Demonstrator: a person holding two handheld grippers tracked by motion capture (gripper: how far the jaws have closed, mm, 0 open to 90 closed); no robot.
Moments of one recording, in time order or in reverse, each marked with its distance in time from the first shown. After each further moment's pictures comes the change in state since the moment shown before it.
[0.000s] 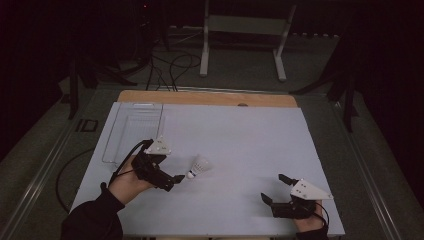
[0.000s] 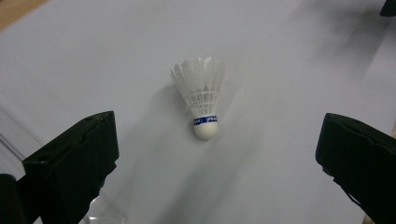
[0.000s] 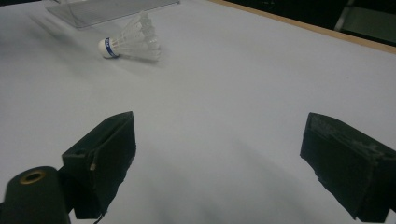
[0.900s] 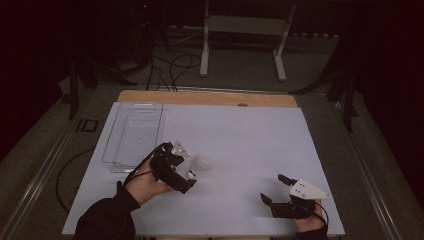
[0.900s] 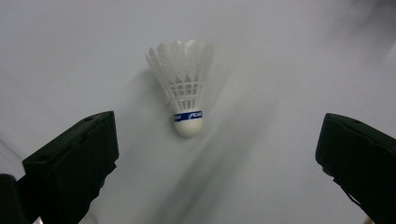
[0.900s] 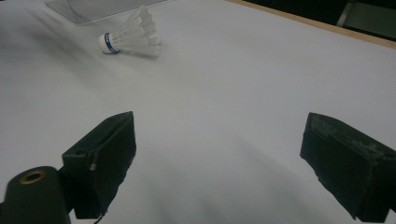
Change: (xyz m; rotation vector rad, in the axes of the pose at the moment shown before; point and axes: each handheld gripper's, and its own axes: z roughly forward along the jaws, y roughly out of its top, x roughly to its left) left arm -0.019 0.017 0.034 0.144 0.001 -0.005; right arm 0.000 -0.001 0.002 0.015 0.002 -0.001
